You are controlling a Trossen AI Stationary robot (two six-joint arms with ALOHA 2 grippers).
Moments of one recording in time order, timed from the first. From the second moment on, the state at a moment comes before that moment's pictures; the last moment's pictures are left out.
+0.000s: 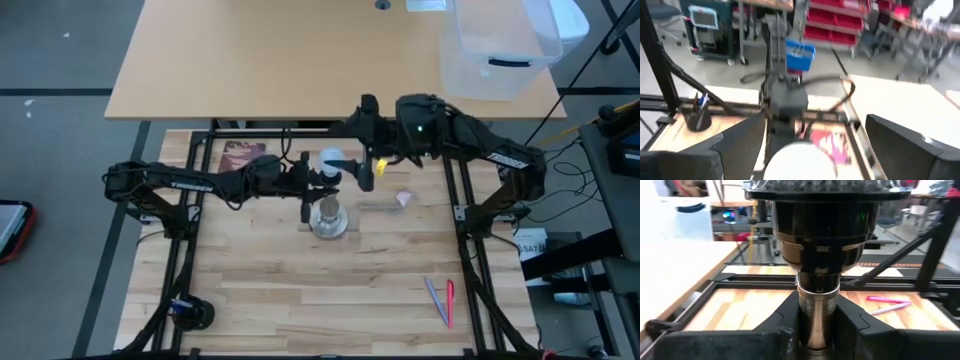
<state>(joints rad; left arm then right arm) 0.16 1.52 0.90 0.45 0.15 0.03 -0.07 1.56 2.00 -0.67 0.04 -0.15</state>
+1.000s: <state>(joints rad) 0.16 1.52 0.90 0.45 -0.01 0.03 0.08 1.49 1.69 -0.53 0.58 0.05</state>
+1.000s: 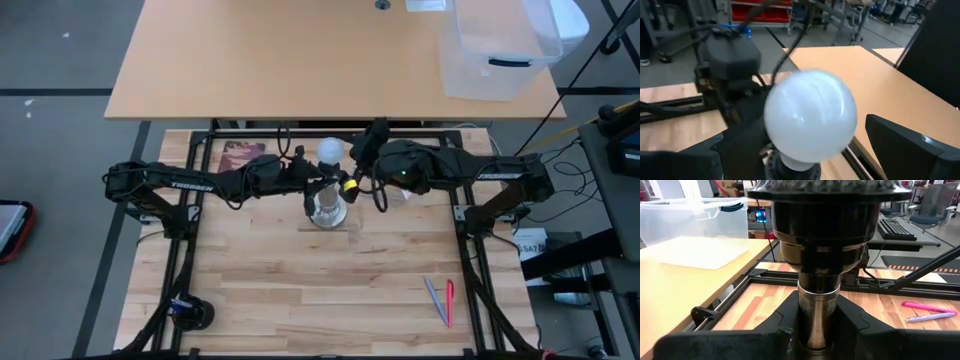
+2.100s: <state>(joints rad) 0.17 1.52 0.90 0.44 -0.01 0.00 -0.03 1.44 1.40 -0.07 0.29 -0.10</state>
